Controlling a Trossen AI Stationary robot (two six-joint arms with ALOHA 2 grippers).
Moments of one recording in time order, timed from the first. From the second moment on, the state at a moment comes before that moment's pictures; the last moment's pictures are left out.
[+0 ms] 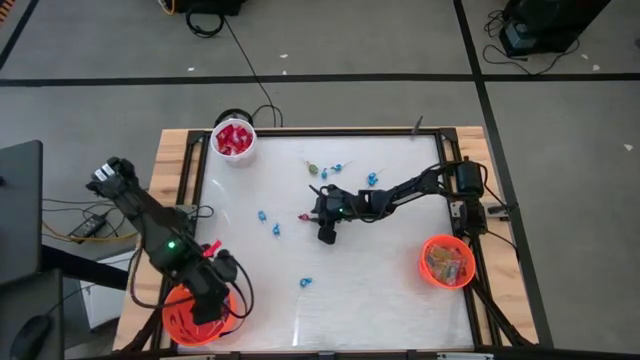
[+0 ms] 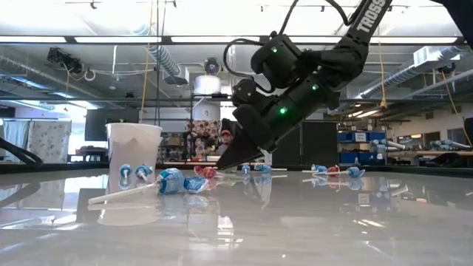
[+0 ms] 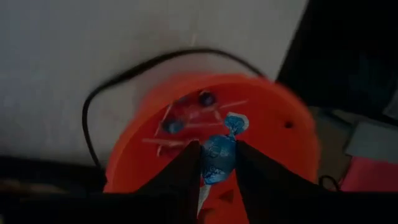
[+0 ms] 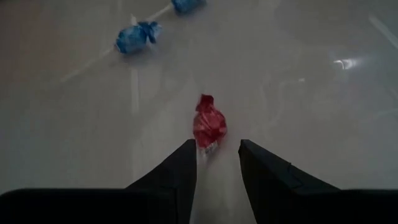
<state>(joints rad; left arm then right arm) -0.78 1.37 1.29 -1.22 0.14 -1.13 -0.06 1.99 0.98 0.36 0.06 0.13</state>
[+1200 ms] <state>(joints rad) -0.42 1.37 0.91 -0.50 -0.48 -0.46 -0.04 1.99 0.98 0.28 0.04 0.01</state>
